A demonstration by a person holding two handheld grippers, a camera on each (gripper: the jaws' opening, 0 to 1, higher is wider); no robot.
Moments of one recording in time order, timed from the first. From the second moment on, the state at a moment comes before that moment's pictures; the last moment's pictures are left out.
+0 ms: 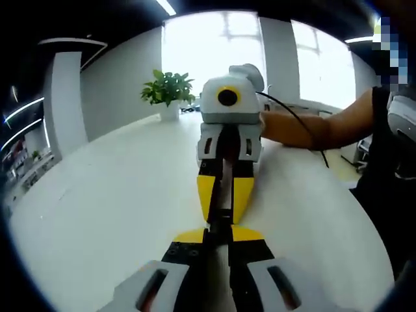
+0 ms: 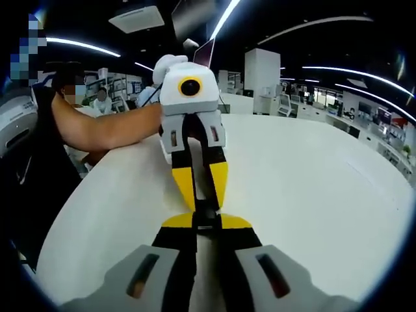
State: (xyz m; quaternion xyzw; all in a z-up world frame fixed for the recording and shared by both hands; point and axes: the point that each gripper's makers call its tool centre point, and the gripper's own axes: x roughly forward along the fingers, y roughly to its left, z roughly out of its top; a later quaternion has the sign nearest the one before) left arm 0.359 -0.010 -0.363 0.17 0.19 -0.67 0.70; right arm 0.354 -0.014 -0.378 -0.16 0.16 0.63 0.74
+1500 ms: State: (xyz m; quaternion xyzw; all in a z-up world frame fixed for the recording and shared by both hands) left arm 0.372 -0.023 -0.360 0.13 0.12 -0.67 0.72; right arm 0.358 -0.022 -0.354 -0.12 0.14 0.63 0.75
